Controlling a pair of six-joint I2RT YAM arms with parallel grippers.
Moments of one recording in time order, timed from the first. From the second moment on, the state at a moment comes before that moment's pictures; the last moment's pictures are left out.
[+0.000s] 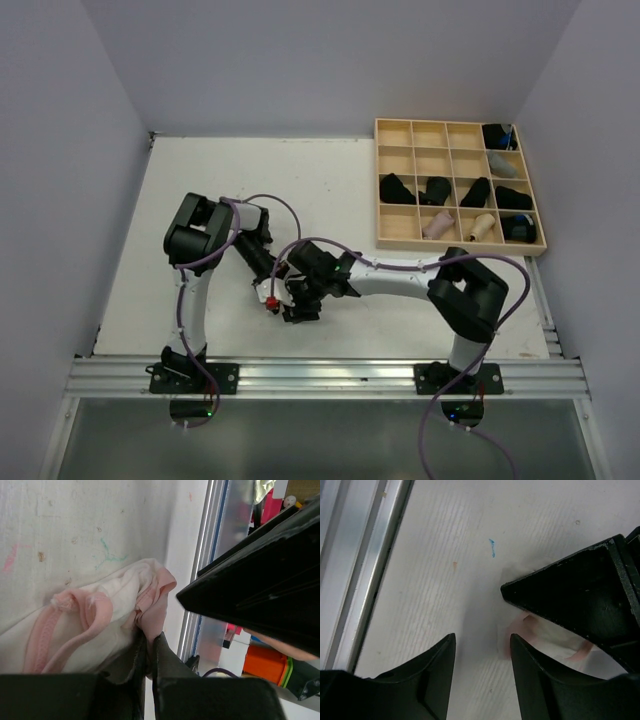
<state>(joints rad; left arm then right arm) -0.33 2.25 1.29 -1.36 0.90 1.05 1.04 1.79 1.12 -0.33 -0.51 -0.70</state>
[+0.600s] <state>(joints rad) -0.32 2.21 1.26 -1.33 0.90 1.03 1.05 1.88 1.07 -0.08 -0.45 -0.75</state>
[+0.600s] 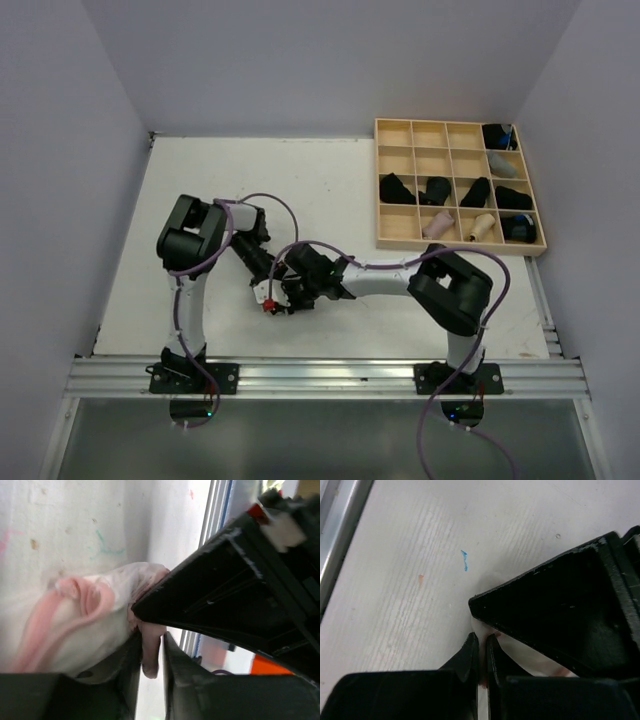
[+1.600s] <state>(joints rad) -0.09 1.14 0.82 -0.71 0.79 0.96 0.79 2.36 1.52 -0.39 -1.23 -0.11</state>
